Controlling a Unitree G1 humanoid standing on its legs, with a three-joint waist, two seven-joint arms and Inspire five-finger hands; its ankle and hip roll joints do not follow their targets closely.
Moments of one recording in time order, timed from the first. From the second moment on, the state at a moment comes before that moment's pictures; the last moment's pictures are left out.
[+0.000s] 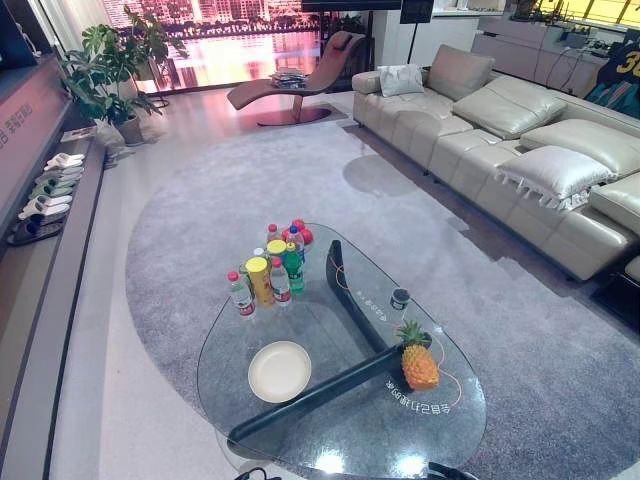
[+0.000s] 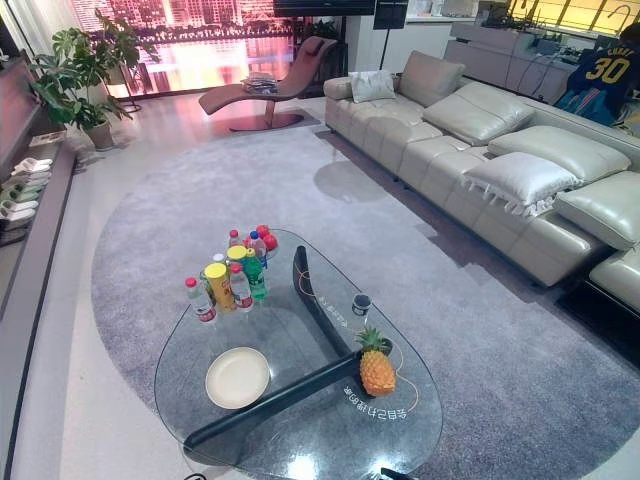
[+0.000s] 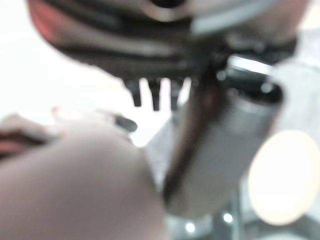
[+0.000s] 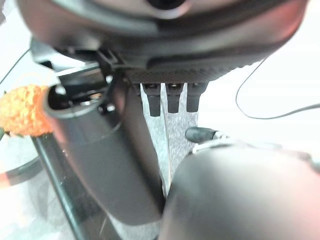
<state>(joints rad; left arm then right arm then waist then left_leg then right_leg) 0.04 0.18 -0.07 1.30 -0.52 0.00 -0.07 0.01 -0.21 0.09 1.29 0.24 -0.06 0.05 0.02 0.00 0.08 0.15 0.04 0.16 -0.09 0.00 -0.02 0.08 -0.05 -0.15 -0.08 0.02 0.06</state>
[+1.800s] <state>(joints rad) -0.13 0.32 -0.15 1.03 -0.85 -0.03 -0.10 -0.51 -0.43 0.05 0.57 0.44 -0.17 -0.42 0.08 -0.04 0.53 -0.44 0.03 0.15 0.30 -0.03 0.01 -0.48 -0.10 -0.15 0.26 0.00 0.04</state>
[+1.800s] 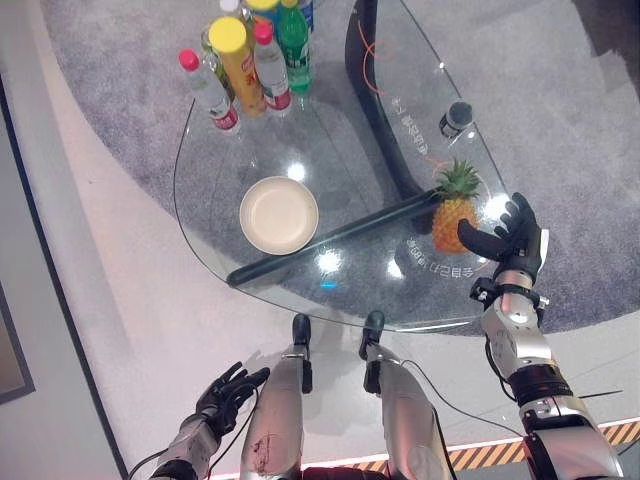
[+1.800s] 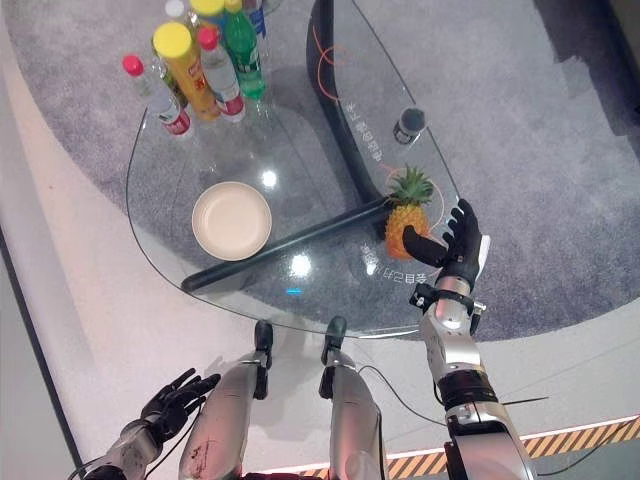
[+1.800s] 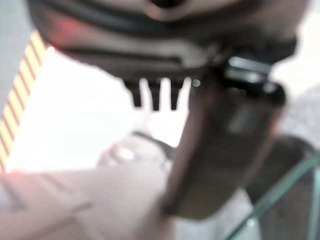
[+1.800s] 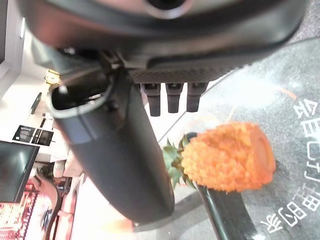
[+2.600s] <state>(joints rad) -0.13 0.34 -0.22 0.95 -0.94 -0.03 -0.09 -0.71 -0.49 0.12 0.77 0.44 -0.02 -0.60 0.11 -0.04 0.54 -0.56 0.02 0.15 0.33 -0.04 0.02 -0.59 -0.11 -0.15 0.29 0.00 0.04</state>
